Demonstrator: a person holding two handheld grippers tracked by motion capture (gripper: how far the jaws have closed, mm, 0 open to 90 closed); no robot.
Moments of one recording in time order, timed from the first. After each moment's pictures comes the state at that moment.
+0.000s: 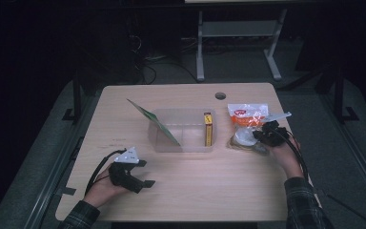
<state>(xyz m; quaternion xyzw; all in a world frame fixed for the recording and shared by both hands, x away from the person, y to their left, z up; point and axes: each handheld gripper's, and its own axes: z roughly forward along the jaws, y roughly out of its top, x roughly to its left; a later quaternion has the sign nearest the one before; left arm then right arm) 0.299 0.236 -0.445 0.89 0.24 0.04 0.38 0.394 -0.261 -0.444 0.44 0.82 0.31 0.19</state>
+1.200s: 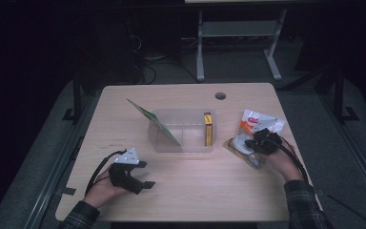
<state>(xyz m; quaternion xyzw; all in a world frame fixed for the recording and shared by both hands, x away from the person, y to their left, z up) 0.298 0.236 -0.447 0.89 0.24 0.03 0.39 0.372 -0.234 -0.441 0.36 0.87 0.29 0.16</state>
